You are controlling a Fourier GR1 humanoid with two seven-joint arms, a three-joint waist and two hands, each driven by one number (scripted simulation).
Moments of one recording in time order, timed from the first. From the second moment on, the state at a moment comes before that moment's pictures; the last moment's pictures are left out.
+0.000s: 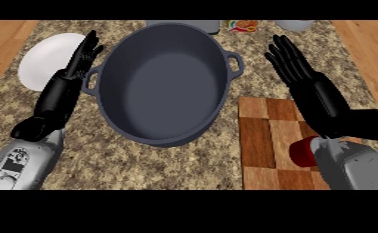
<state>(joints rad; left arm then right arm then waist) -0.30 0.43 -0.19 -1.54 0.07 0.11 -0.18 -0.29 -0.30 0.16 -1.71 -0.32 0.05 0.08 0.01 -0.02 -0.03</state>
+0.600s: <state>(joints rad) -0.17 0.30 -0.13 -1.54 0.22 0.19 0.07 -0.14 -0.50 0.06 -1.71 -0.17 0.17 -0.11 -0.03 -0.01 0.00</state>
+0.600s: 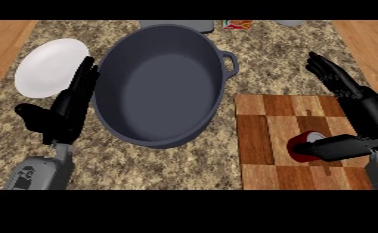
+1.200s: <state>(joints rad) -0.14 0.28 -0.14 -1.65 0.23 0.25 0.23 0.19 -0.83 -0.25 -1.85 -0.05 0.31 -0.39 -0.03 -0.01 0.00</state>
